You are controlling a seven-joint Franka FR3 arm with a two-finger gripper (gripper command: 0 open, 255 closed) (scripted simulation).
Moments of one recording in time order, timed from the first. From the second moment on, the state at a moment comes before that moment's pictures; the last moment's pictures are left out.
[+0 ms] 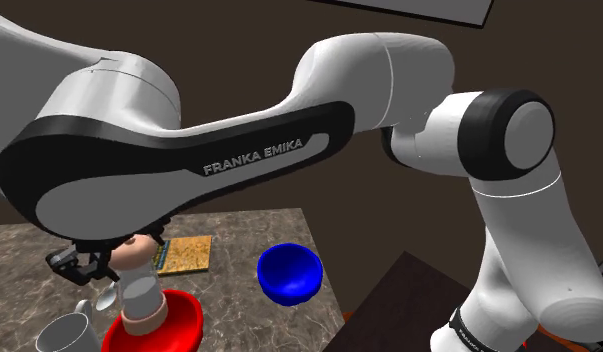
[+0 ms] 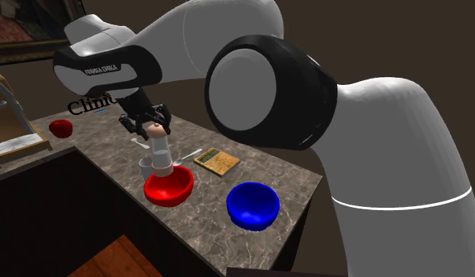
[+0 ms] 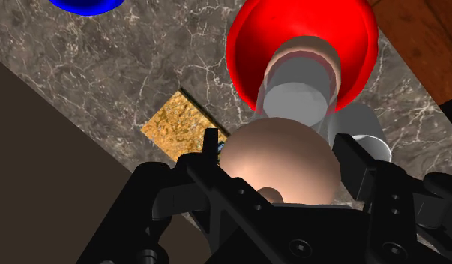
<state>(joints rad) 0.49 0.65 0.62 -1.18 -0.64 1.60 0.94</state>
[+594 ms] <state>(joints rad) 0.47 0.66 0.61 -1.29 -0.66 1.70 0.99</state>
